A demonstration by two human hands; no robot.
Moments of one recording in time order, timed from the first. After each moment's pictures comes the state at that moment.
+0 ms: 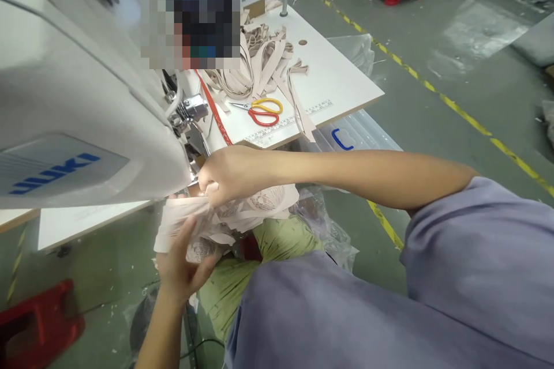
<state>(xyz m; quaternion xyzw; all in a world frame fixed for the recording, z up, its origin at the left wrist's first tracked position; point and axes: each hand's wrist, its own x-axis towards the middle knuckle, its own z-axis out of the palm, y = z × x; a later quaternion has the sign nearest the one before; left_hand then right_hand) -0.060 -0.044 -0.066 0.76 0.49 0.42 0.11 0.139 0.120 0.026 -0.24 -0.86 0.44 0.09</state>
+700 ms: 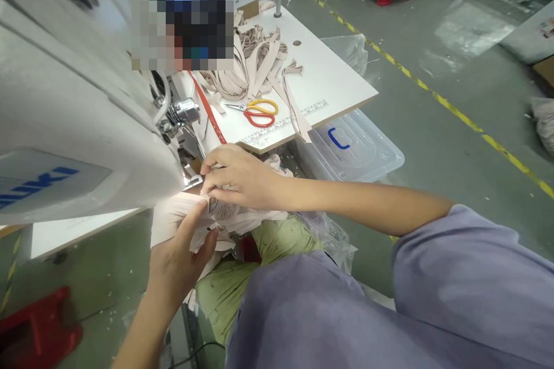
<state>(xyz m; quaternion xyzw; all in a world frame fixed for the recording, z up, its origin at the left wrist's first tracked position) -0.046 -0.025 -0.038 0.79 0.59 0.19 0.04 0.159 0.104 -0.030 -0.23 -0.88 0.26 0.33</state>
